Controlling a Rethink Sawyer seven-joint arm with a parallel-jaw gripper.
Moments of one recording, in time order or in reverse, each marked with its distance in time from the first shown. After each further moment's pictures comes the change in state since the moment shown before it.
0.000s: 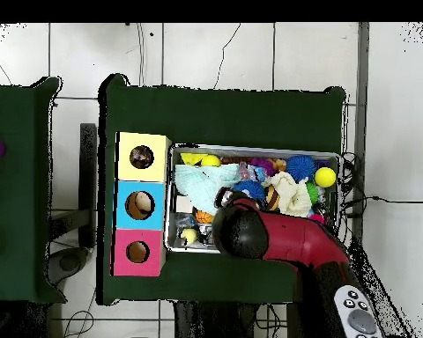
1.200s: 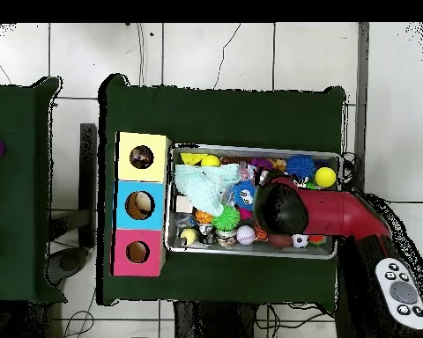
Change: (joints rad) arm -0.163 0.117 0.106 -0.231 -0.254 0.042 -0.009
